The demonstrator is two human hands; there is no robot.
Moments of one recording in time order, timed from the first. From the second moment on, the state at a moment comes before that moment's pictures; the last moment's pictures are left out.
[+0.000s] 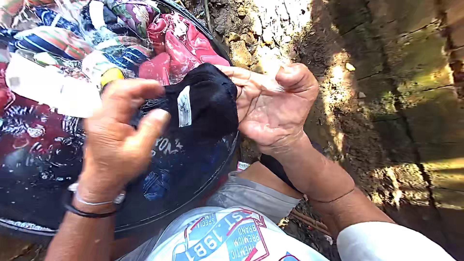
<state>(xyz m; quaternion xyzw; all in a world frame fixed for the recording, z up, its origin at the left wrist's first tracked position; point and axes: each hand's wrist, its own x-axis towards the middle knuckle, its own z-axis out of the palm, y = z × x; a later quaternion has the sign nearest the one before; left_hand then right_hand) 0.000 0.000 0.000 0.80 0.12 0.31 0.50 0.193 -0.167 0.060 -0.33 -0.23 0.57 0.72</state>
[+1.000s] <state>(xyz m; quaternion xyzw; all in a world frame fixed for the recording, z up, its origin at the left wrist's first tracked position) -0.010 -0.033 -0.027 0.54 0.09 0.40 0.73 0.200 -0.185 0.055 -0.34 -0.24 0.60 0.68</state>
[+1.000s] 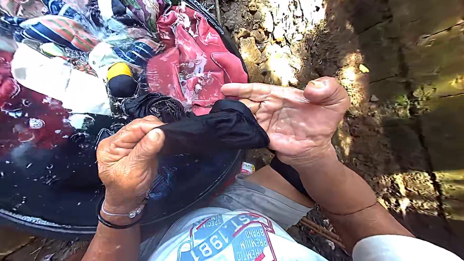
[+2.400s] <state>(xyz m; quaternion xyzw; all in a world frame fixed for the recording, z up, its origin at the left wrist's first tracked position) -0.021 -0.021 -0.028 0.56 0.14 0.33 0.75 0.191 -0.183 0.063 -0.29 -0.15 0.67 0.67</state>
